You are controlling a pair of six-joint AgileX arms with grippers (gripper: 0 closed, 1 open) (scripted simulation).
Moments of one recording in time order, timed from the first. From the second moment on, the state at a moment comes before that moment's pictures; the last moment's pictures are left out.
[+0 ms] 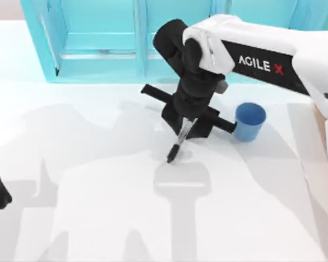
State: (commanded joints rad) left arm 0.00 0.00 0.00 0.00 0.00 0.00; right arm 0.60 2.44 1.99 -0.96 -0.06 1.05
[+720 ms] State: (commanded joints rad) left arm 0.00 0.00 0.00 0.00 0.00 0.00; right arm 0.73 2.04 1.73 -1.07 -0.04 1.18
